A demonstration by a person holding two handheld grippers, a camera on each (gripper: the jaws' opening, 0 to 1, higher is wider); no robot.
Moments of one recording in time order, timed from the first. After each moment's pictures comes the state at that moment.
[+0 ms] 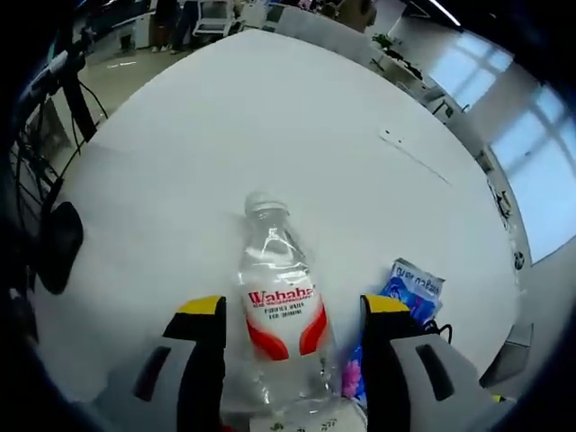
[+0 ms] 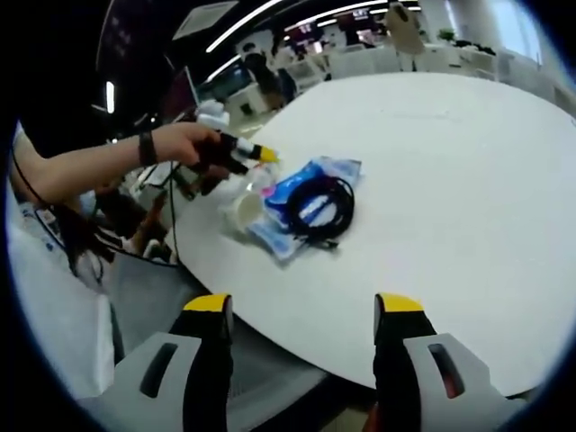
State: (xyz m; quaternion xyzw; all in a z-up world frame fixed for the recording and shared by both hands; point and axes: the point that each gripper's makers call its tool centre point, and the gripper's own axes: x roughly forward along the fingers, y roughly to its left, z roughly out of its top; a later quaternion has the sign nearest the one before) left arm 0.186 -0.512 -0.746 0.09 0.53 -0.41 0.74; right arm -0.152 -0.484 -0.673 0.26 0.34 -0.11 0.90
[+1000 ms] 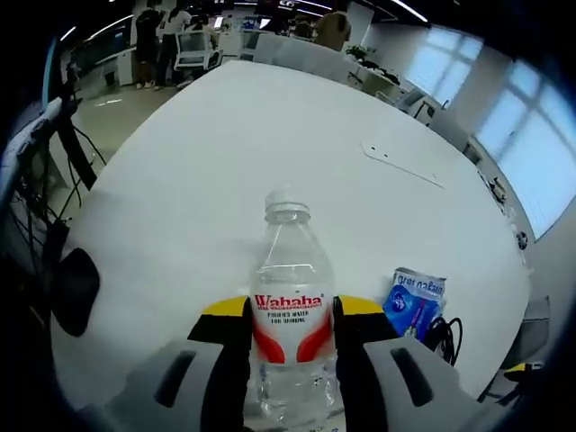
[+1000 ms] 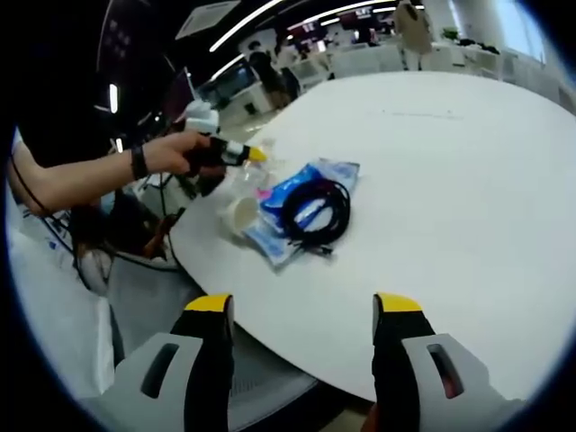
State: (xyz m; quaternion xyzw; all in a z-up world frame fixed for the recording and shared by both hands) left arm 0.212 -0.499 -0.719 0.09 0.45 -0.46 0.76; right arm -0.148 -0.495 -0.675 0.25 0.34 -0.10 0.90
